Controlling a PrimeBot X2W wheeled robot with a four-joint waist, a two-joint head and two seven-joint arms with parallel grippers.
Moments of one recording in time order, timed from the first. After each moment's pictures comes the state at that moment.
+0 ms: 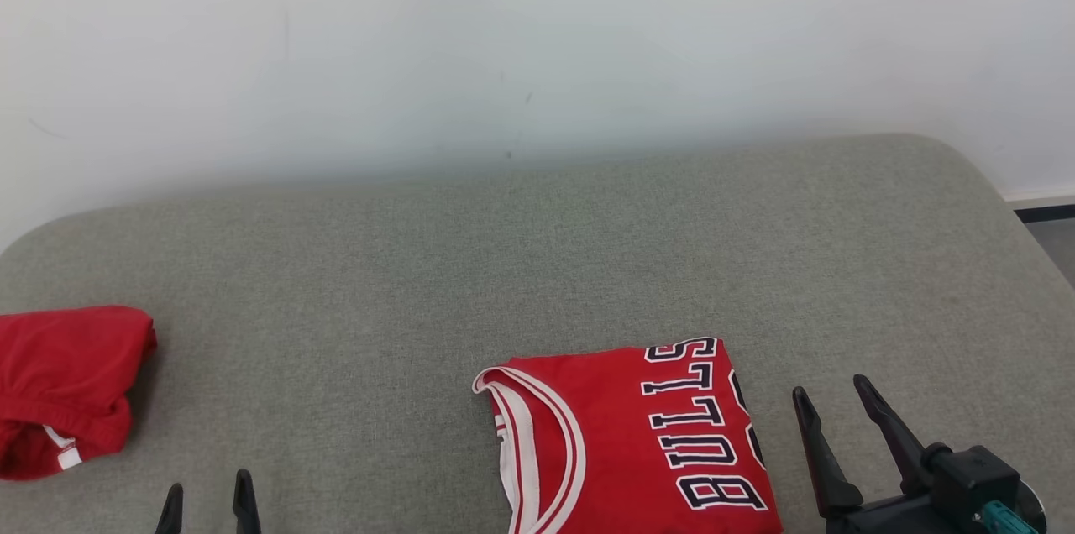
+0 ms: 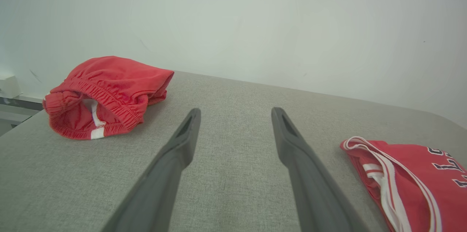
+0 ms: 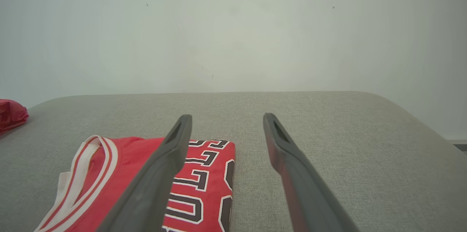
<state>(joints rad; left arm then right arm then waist) 0.14 0.05 0.11 0.10 -0.25 -0.12 -0.26 -0.02 -0.23 0.17 0.20 0.28 0.13 -0.23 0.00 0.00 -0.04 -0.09</state>
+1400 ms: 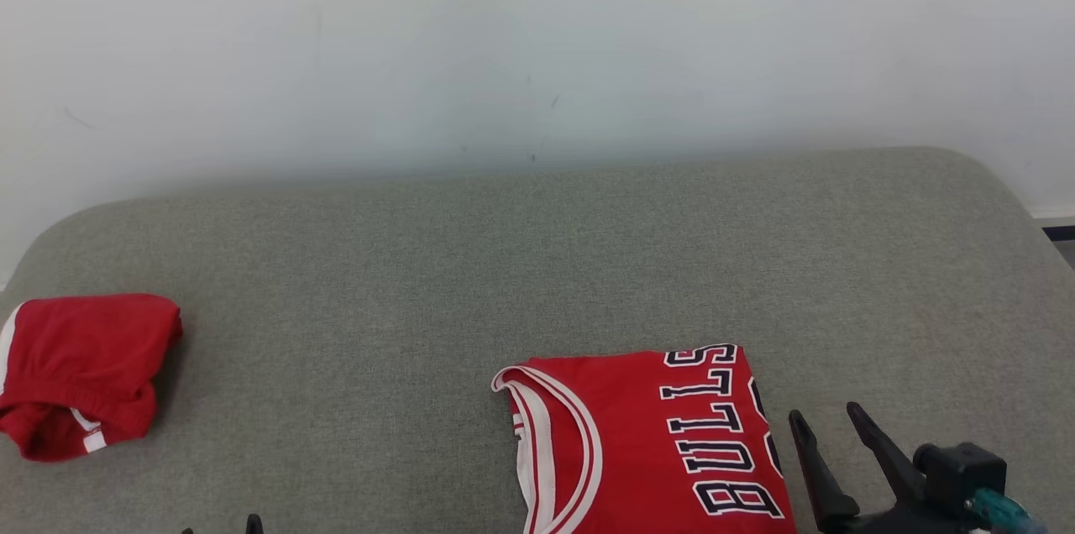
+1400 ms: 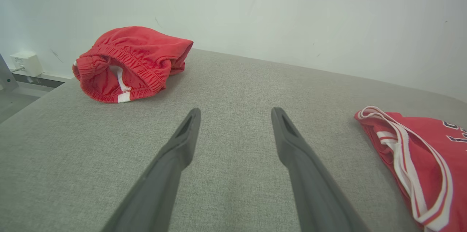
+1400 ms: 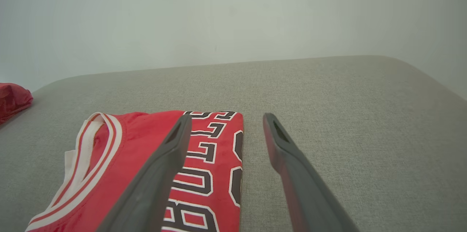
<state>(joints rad) 0.22 0.05 0.11 0.13 -0.24 -0.11 -0.26 0.00 -0.24 0.17 0.24 0.34 0.13 -0.15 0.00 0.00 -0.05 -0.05</state>
